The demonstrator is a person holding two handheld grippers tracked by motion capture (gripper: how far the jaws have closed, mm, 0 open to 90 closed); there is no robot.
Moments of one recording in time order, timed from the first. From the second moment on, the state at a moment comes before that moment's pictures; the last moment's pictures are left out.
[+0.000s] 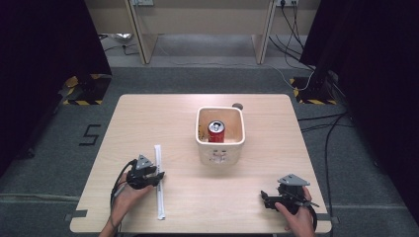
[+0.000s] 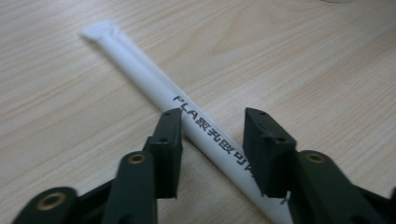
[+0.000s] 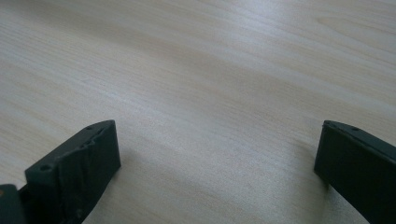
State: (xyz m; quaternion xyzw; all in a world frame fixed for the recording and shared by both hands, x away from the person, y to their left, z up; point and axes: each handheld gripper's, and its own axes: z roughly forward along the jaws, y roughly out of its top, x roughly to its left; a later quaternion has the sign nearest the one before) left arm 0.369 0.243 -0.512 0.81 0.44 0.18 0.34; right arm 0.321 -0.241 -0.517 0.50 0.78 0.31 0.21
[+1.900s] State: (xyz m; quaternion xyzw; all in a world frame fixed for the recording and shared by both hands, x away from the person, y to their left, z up) left arm 0.392 0.256 -0.404 0.80 0.38 0.17 0.44; right arm 0.321 -0.241 -0.517 0.49 0.78 0.31 0.21
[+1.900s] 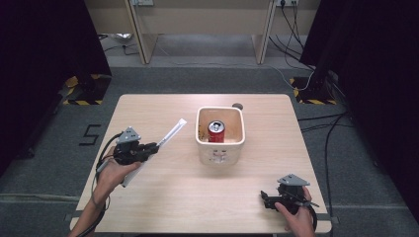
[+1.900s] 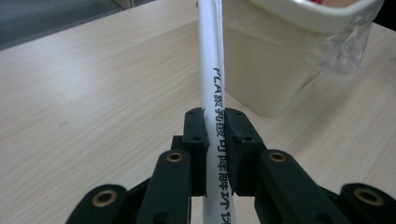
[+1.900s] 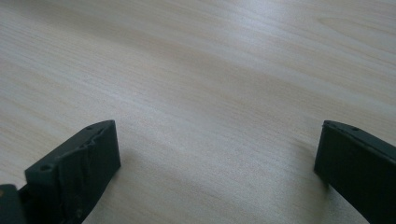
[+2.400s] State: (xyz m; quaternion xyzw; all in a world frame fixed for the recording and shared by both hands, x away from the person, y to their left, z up) left arm 0.405 0.211 -0.365 0.82 0.32 0.17 0.44; right arm 0.321 -0.241 -0.517 0.49 0.78 0.31 0.21
